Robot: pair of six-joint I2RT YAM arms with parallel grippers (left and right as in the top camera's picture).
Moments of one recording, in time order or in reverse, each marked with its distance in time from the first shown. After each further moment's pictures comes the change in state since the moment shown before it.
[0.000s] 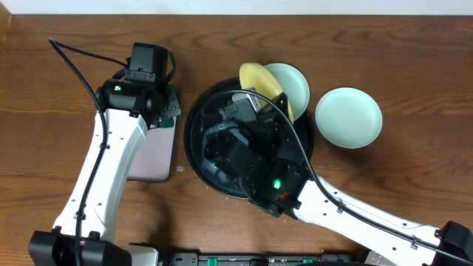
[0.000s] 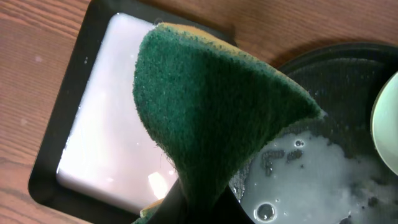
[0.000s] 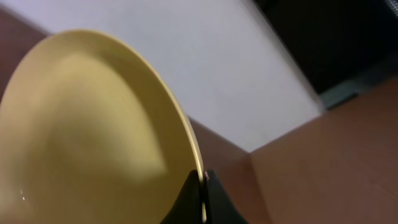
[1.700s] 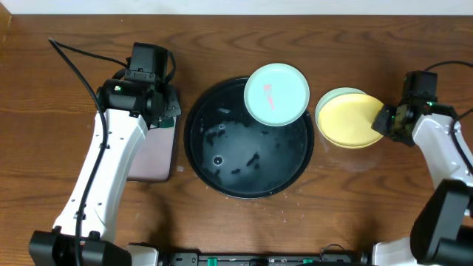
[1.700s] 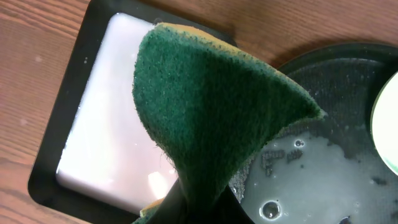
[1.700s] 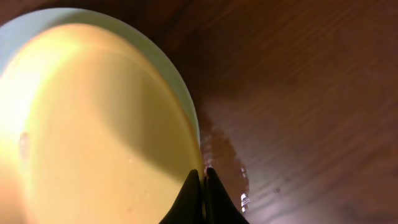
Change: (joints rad) left arm 0.000 0.000 -0.001 0.001 0.000 0.000; right arm -1.251 0.150 -0.113 -0.244 -1.257 0.443
